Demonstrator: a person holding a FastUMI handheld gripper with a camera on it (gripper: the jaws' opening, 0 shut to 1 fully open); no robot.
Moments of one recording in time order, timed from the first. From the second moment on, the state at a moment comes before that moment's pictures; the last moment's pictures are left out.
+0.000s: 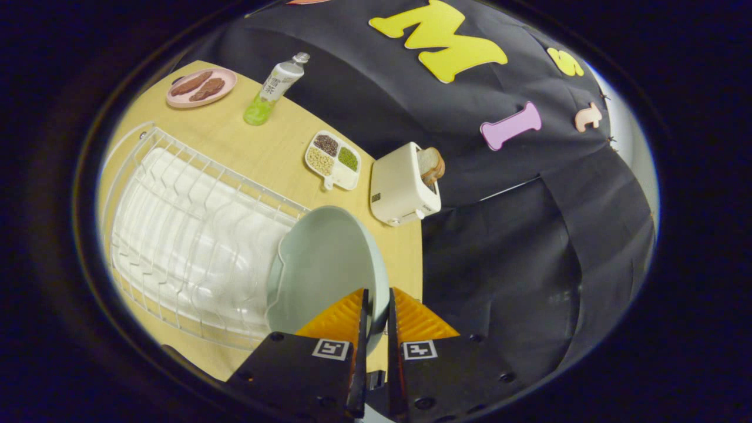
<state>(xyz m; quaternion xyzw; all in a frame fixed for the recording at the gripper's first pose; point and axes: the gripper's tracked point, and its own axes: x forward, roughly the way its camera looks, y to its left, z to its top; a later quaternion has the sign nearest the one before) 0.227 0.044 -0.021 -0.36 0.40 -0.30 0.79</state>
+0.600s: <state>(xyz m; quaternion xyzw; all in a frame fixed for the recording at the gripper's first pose) 0.187 0.016 0.029 -0.24 0.26 -0.31 0.88</state>
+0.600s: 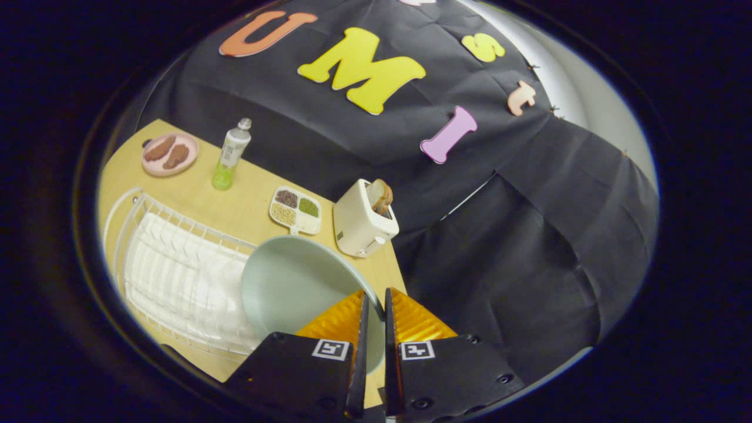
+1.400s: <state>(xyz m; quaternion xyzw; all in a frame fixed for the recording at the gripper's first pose) 0.170 -0.022 -0.022 -0.05 0.36 -0.19 0.91</state>
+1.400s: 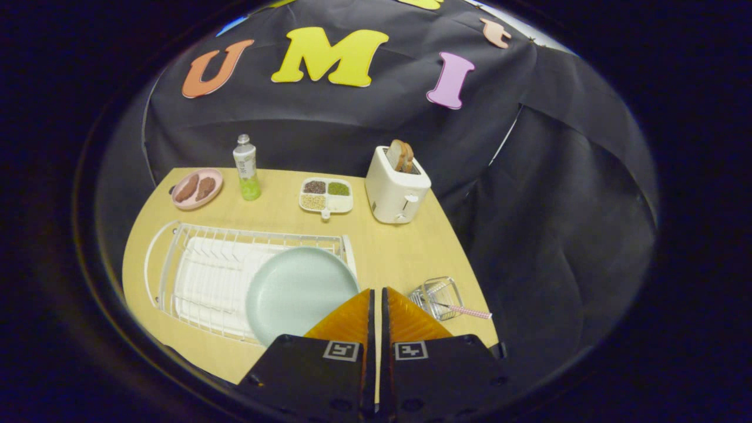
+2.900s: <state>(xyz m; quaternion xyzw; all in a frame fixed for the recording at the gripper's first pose) 0.248 0.038 -0.182 0.05 0.51 -0.03 0.86</state>
